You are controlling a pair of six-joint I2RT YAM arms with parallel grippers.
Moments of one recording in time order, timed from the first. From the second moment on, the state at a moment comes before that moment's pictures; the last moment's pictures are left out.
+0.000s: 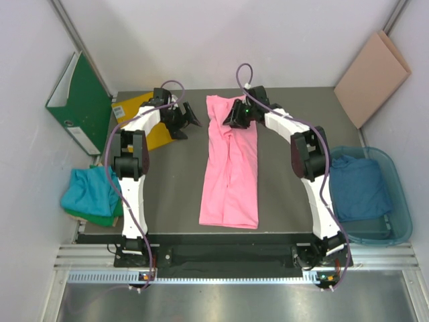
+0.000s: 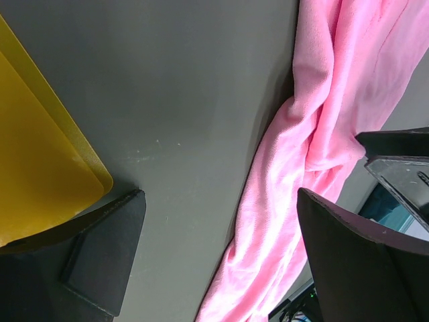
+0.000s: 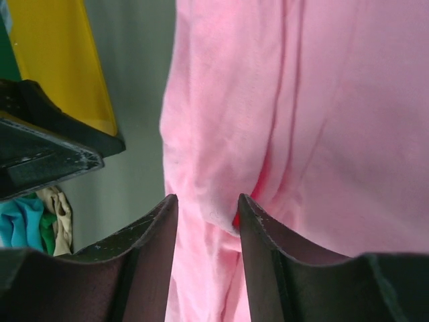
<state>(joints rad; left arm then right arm) -0.08 2.33 1.91 -0.61 0.54 -0.58 0.39 2.37 1.93 -0.29 -0.42 0.64</state>
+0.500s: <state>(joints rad) -0.08 2.33 1.91 -0.61 0.54 -0.58 0.40 2.42 1.97 -0.35 -0.47 0.62</state>
